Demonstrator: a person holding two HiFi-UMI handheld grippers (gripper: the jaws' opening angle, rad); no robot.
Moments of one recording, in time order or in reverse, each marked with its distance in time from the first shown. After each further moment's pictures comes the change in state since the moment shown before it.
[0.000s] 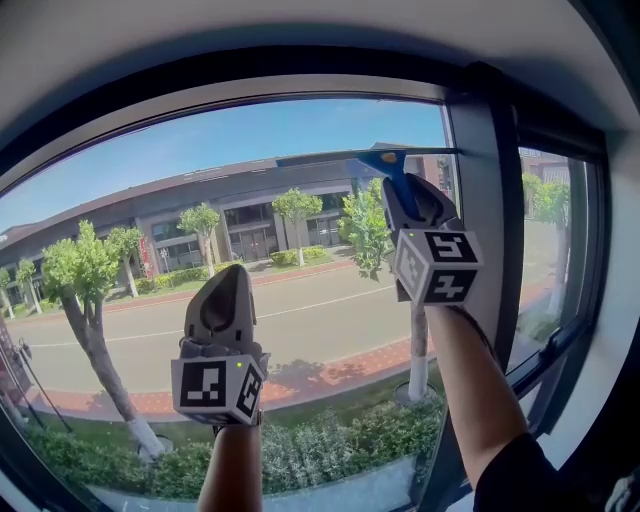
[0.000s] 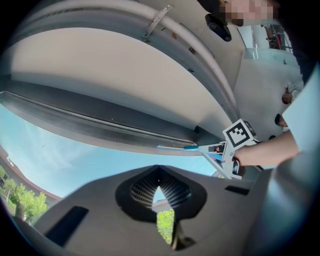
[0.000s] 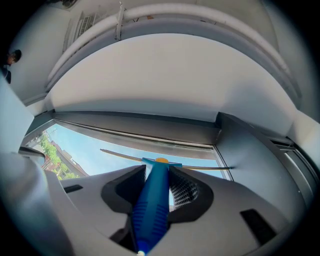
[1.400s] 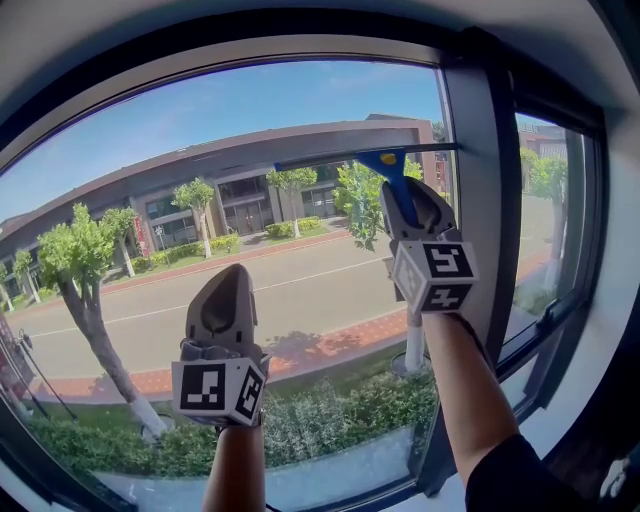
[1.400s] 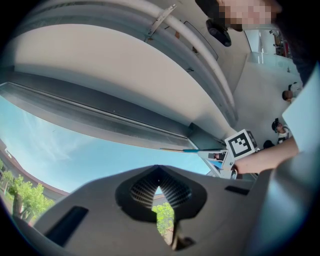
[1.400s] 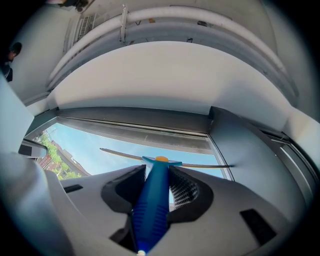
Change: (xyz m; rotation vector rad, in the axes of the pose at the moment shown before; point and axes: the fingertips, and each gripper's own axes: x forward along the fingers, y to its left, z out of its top) left arm -0.044 -0.019 -0.027 -0.059 0.063 -0.033; right arm -0.051 0.014 -0.048 0.004 0.023 0.001
